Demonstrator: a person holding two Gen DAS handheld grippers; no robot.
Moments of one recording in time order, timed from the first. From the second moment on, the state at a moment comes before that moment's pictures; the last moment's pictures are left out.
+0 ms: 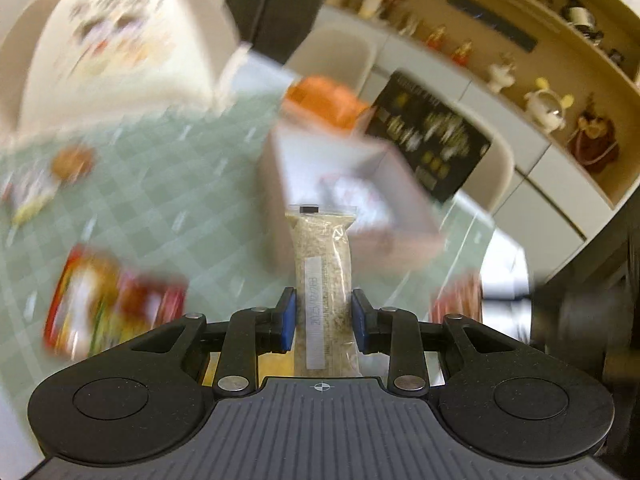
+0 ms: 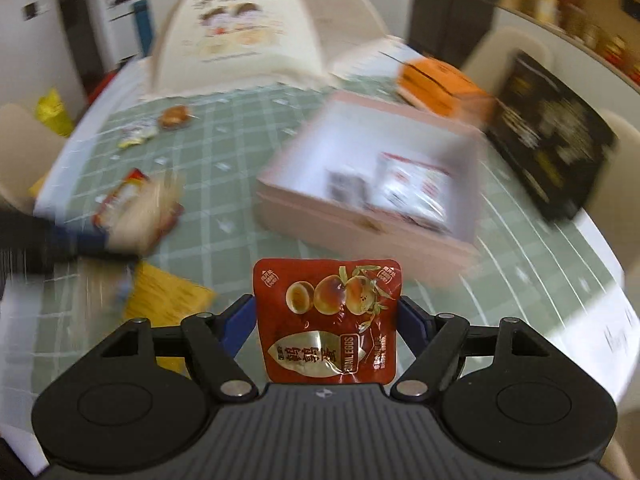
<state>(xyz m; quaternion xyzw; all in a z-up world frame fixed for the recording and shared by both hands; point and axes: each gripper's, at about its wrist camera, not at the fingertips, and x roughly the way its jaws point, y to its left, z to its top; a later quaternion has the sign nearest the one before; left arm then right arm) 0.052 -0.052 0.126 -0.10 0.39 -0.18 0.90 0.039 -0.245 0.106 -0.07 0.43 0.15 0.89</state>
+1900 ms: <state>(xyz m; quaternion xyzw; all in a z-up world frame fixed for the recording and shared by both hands) 0.122 0.235 0.035 -0.20 0.39 -0.05 0.90 0.335 0.109 0.039 -0.04 0.51 0.23 0.83</state>
